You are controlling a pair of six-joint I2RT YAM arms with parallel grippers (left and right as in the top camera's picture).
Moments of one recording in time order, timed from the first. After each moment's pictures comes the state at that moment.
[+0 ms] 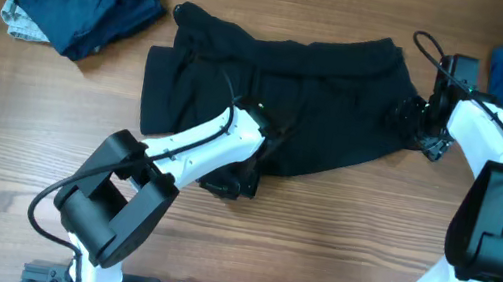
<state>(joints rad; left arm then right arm) -0.74 1.92 1.29 -1.24 0.02 -0.58 -0.11 1.93 1.24 -0.67 0.00 0.50</state>
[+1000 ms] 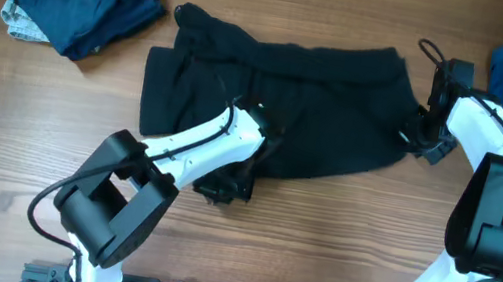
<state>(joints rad) -0.74 1.92 1.29 -1.32 0.02 -0.62 -0.12 1.97 1.26 -0.80 0.07 0.64</state>
